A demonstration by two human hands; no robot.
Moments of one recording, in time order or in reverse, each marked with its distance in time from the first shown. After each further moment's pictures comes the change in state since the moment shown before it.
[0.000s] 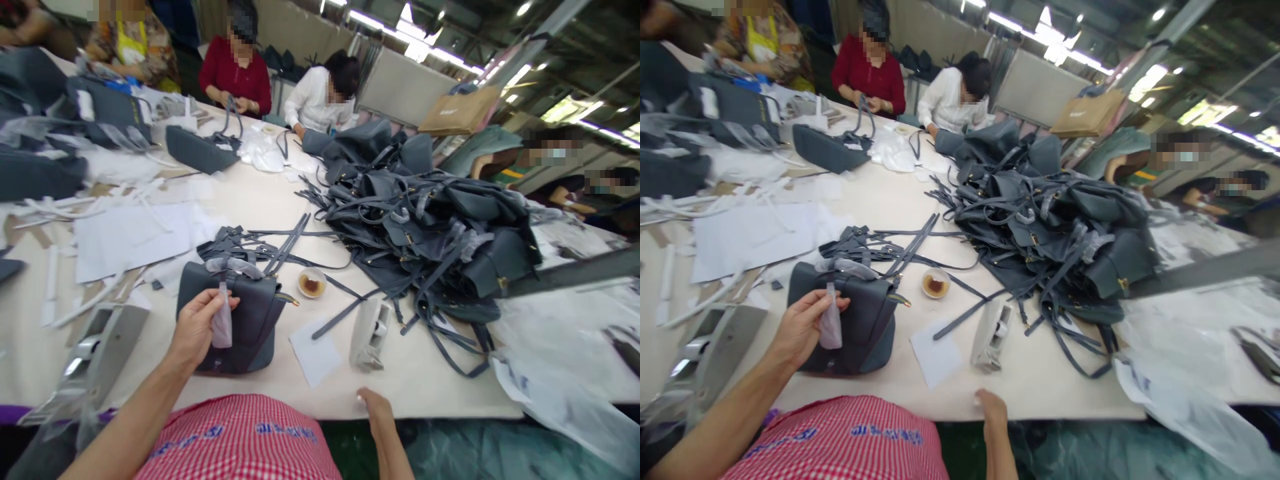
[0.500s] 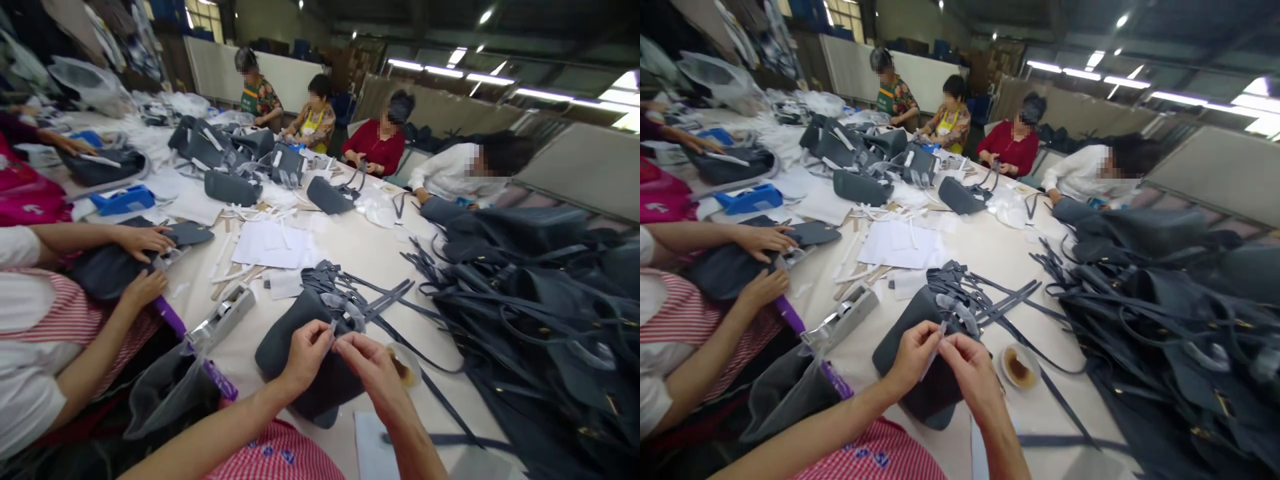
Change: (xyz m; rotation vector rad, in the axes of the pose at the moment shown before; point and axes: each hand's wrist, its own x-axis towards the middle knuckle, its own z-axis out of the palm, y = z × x) left_hand -0.021 -0.023 0.003 0.158 0.078 0.340; right_hand -0.165 -0.264 0.150 -0.159 -1.074 -0.723
